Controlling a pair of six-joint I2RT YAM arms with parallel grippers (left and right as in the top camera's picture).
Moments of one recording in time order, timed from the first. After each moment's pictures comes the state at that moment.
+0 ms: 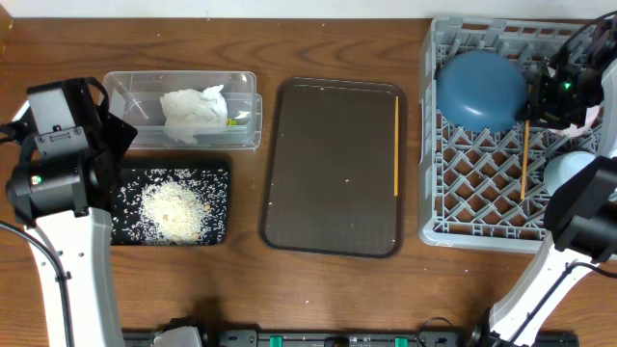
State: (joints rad) left arm 0.24 1.26 1.41 -1.09 -0.32 -0.73; right arm -0.36 2.20 2.13 -1.46 -0.31 -0.04
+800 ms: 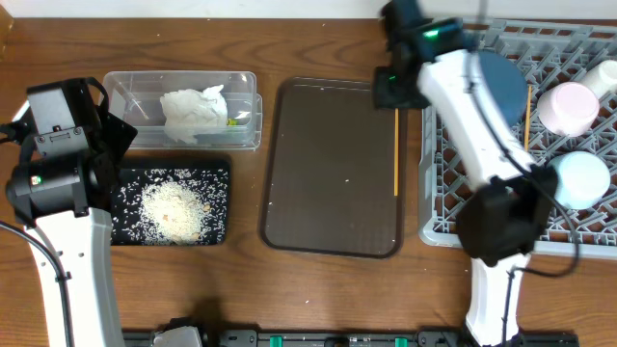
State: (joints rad) left arm 0.24 1.26 1.41 -1.09 -0.32 -0.73; right arm 0.37 2.19 2.10 -1.26 0.09 0.38
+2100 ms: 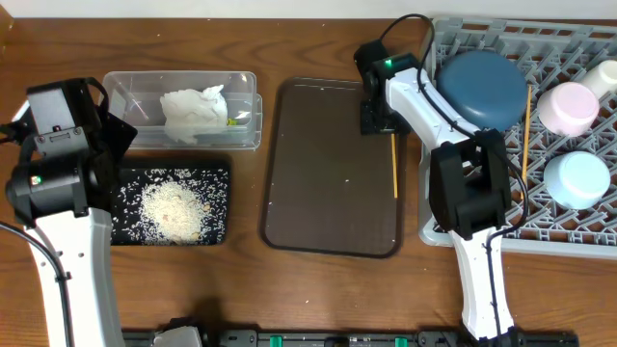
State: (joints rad) left arm 0.24 1.26 1.41 -1.09 -0.32 -0.73; right arm 0.36 2.41 2.00 -1.10 0.14 0.40
